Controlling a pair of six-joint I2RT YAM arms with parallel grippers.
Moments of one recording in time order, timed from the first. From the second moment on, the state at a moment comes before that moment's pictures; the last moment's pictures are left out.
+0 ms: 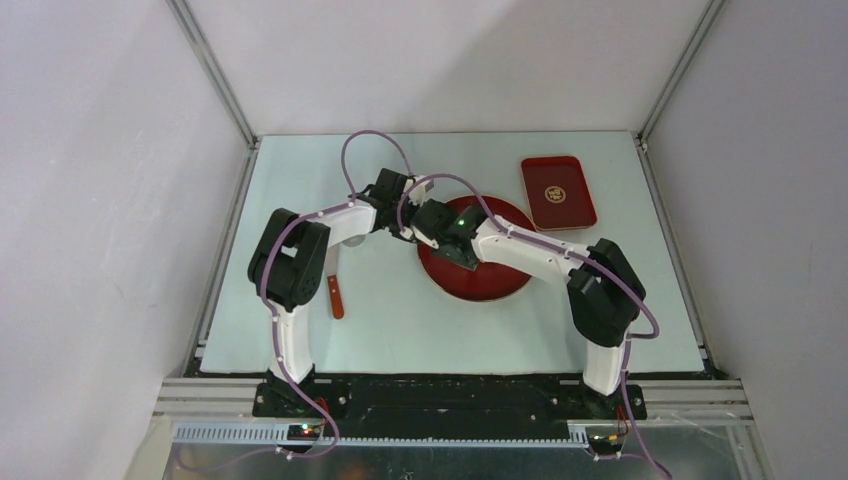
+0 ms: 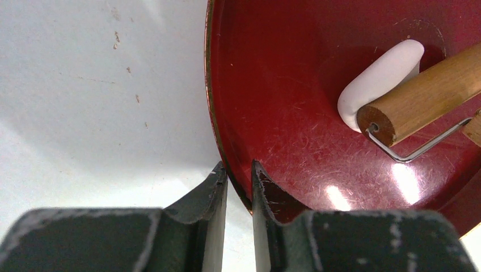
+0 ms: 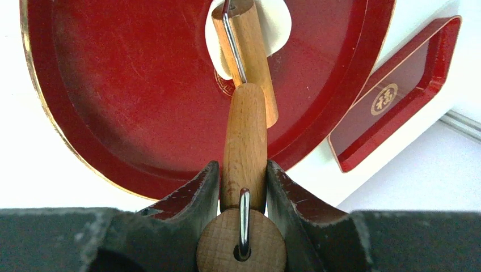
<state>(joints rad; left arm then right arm) -0.44 2.00 1.29 -0.24 0.32 -0.05 0.89 1.86 1.50 -0.87 0.43 -0.33</state>
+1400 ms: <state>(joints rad) -0.44 2.00 1.29 -0.24 0.33 -0.05 0.95 1.67 1.25 -0.78 0.36 -0.50</state>
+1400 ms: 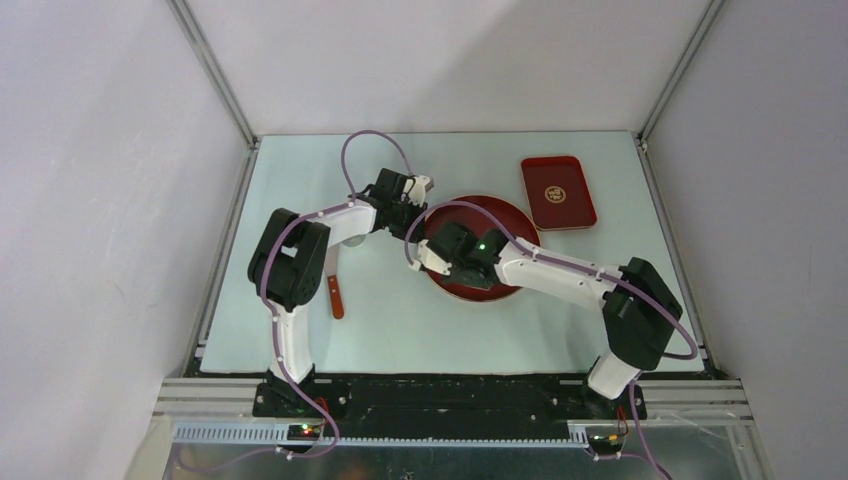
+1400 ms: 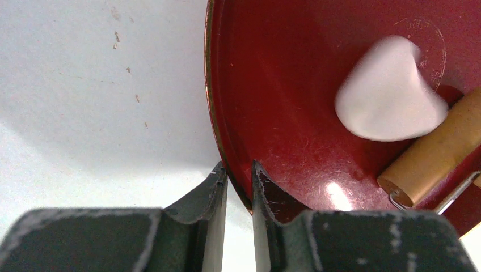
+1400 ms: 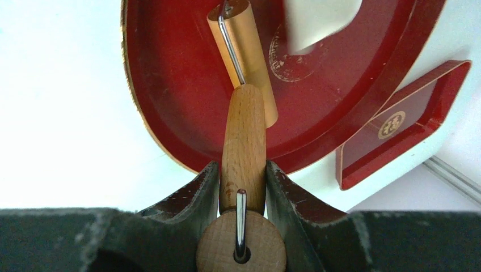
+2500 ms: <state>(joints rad) -0.44 2.00 1.29 -0.24 0.33 -0.05 0.77 1.54 1.09 -0.38 0.01 -1.06</state>
